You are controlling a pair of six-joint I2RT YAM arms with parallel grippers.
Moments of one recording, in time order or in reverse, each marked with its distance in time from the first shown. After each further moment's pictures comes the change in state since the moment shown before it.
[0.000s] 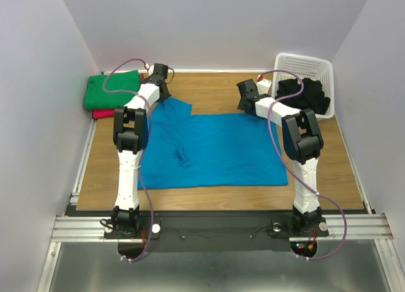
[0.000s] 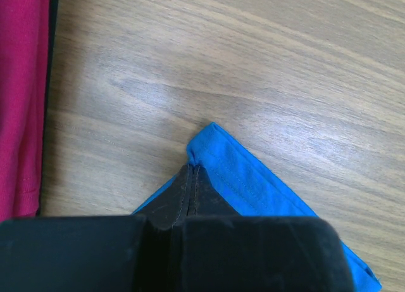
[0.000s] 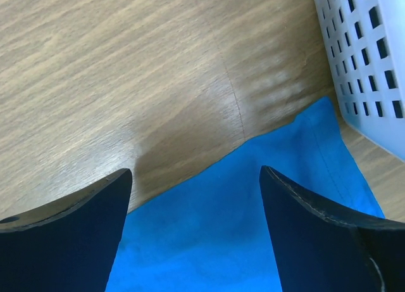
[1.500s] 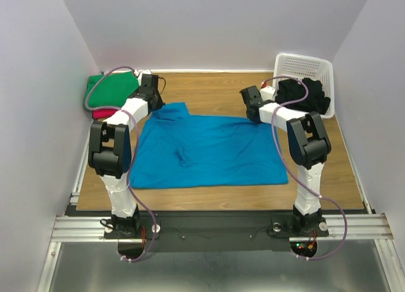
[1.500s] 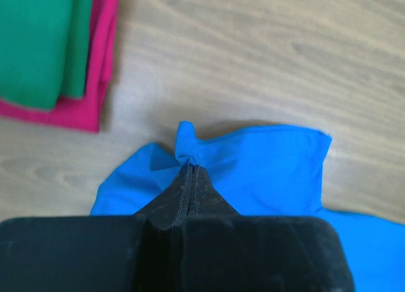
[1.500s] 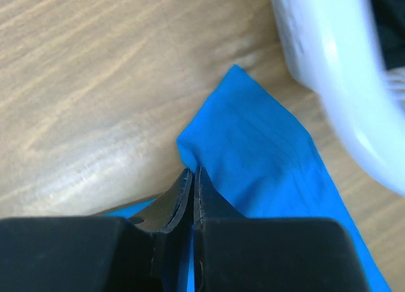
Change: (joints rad) left arm -0.002 -0.496 -0.590 0.220 0.035 -0.005; right arm 0.001 -0.092 -0.162 0.003 0.020 -0.001
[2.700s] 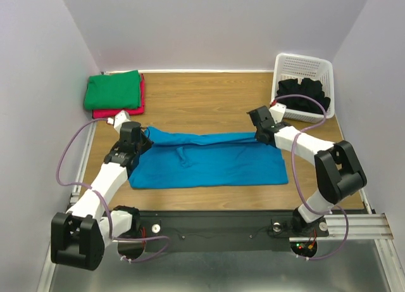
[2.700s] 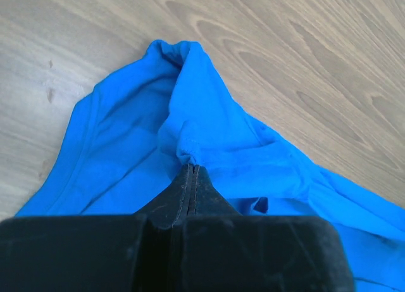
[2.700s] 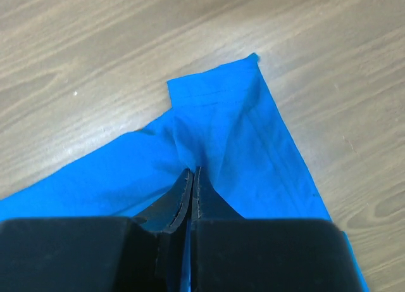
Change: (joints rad) left arm -0.017 -0.891 -0.838 0.081 0.005 -0.272; right arm 0.085 -0.474 -0.469 -0.011 -0.040 0.056
